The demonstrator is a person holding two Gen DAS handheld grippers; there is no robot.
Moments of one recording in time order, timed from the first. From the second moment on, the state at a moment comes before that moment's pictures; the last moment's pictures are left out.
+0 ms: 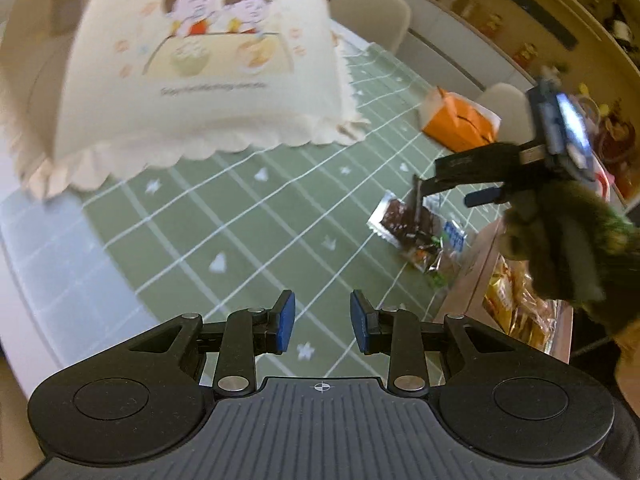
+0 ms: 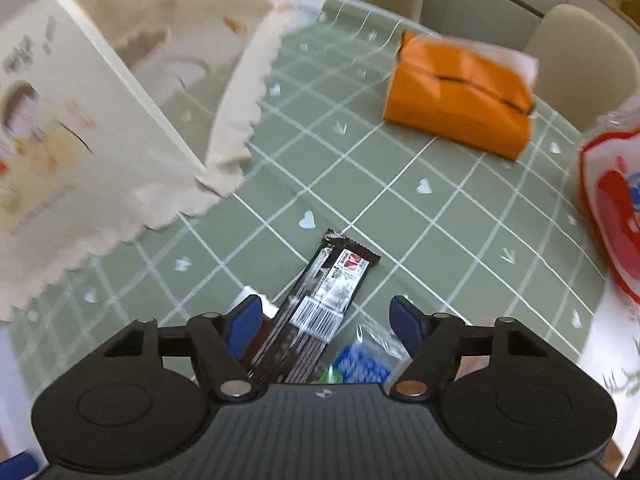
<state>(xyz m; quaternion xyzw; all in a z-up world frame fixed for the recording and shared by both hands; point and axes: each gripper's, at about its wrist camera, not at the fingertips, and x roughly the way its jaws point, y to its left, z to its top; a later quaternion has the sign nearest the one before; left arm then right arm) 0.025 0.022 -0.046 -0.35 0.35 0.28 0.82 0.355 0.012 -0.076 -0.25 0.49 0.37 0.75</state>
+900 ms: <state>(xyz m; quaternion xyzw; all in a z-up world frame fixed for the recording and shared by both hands) 0.048 0.031 -0.067 -0.34 0.38 0.26 0.82 0.226 -0.070 -0.039 -0.22 0.47 0.47 0.71</state>
